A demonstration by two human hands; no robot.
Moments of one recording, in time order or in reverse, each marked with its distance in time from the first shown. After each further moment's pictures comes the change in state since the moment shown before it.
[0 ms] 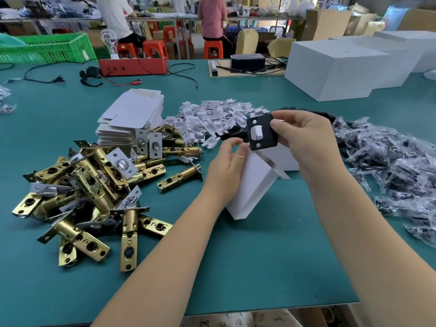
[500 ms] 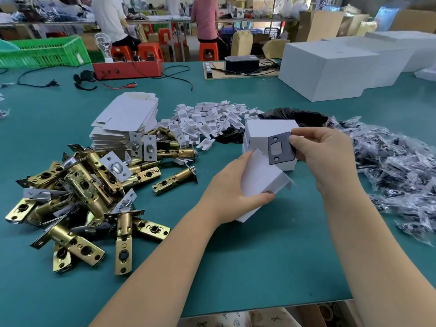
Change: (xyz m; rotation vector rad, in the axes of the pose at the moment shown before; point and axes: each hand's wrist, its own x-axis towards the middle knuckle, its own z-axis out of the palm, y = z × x) left_hand -0.024 0.006 -0.004 0.304 -0.316 0.124; right_hand -0.009 0.018 -0.037 -0.078 0.166 0.050
